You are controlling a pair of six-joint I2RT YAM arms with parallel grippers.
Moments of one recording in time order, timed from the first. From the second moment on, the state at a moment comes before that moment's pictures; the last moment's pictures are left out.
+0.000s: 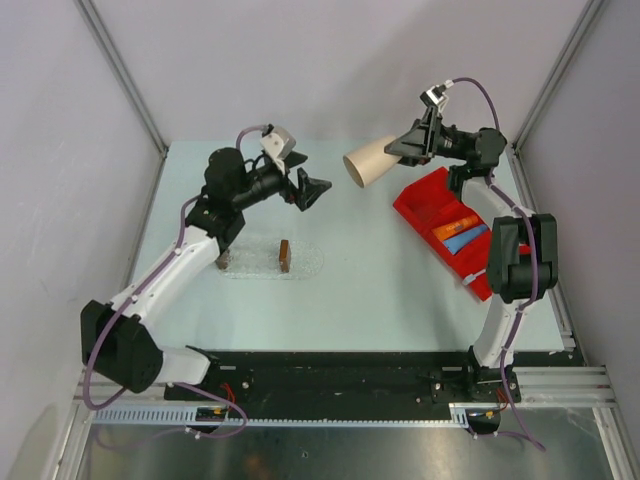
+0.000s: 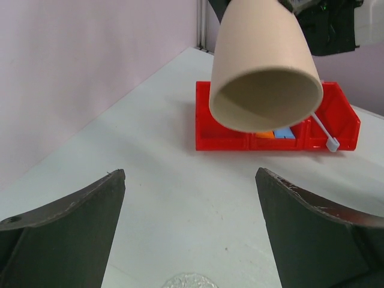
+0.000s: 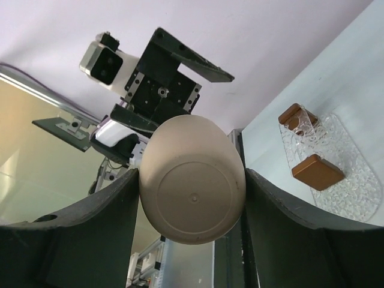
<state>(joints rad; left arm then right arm) -0.43 1.32 1.14 0.15 0.54 0.03 0.09 1.92 1.46 1.25 -1.33 1.73</state>
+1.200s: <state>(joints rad) -0.47 1.55 1.30 0.20 0.66 -0.09 0.17 1.75 1.45 0.51 -1.27 1.09</state>
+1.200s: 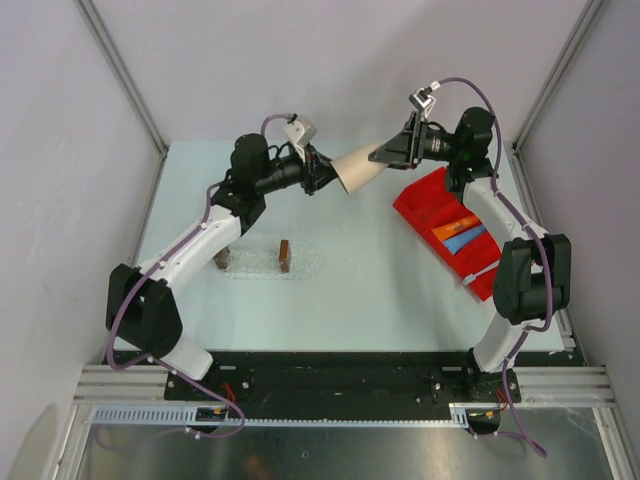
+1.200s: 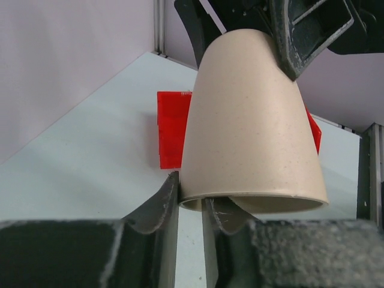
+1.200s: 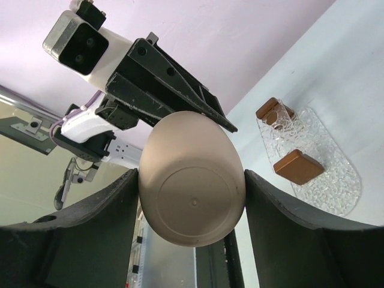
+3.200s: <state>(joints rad) -0.41 1.39 1.45 -0.65 0.40 0.36 0.13 1.60 1.46 -0.29 -1.06 0.33</state>
